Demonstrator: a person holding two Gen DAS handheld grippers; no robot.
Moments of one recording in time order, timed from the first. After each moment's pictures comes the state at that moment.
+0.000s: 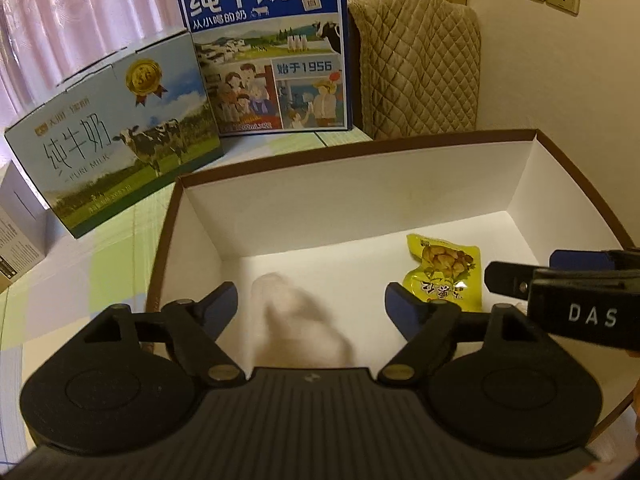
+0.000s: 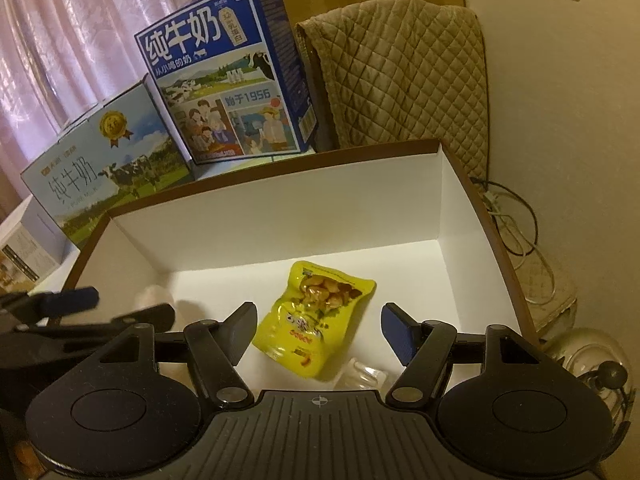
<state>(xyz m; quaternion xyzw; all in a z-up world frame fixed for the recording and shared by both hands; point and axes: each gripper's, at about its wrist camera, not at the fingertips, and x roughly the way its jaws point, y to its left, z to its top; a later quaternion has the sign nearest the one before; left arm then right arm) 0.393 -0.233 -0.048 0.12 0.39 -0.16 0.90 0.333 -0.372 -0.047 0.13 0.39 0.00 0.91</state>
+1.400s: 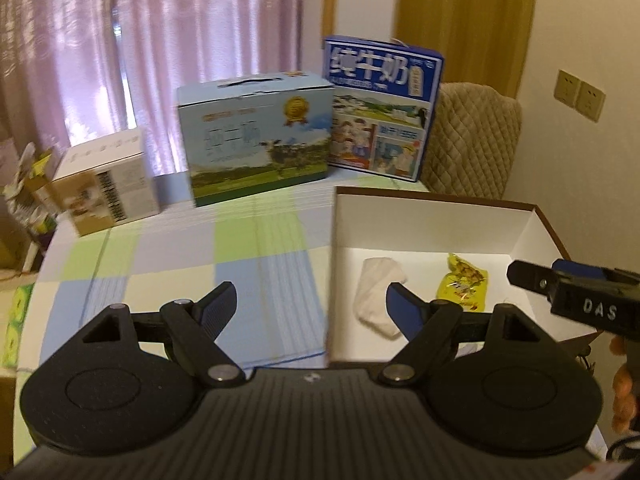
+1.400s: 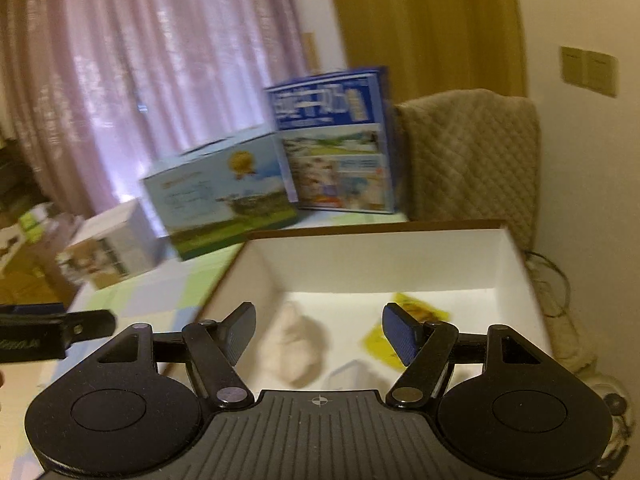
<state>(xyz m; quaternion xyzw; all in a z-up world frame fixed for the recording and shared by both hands) 0.276 -0.080 0.045 0.02 0.35 -0.09 0.93 0.236 -0.289 0.034 0.09 0.30 0.10 0.94</state>
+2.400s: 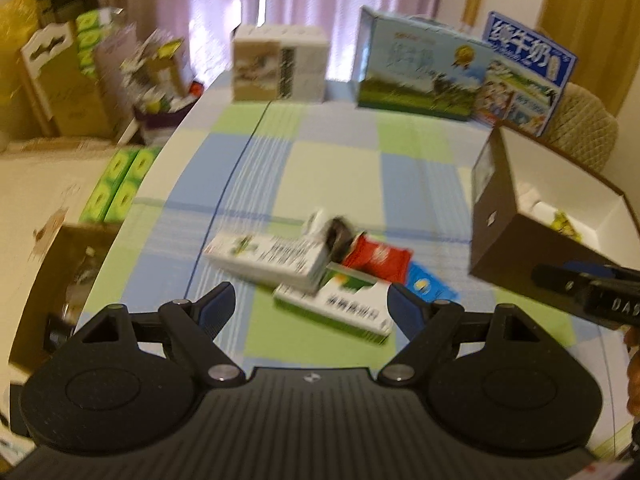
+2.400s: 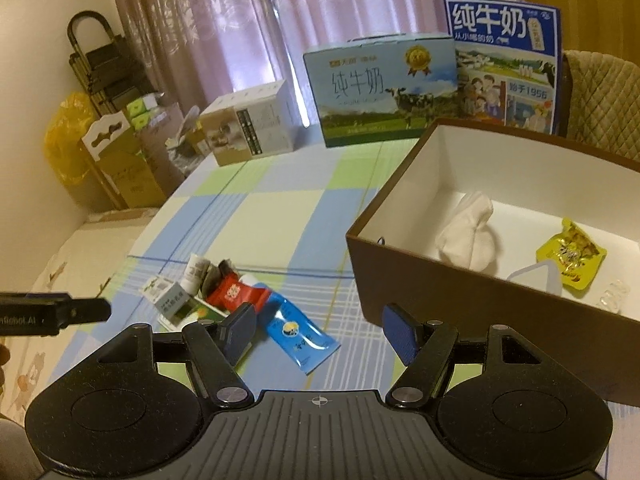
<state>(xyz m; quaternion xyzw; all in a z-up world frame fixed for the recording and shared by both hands) 0.160 0.081 -0.013 -0.07 0.41 0.05 0.91 0.194 -0.175 -0.034 0.02 0.38 0.26 0.89</state>
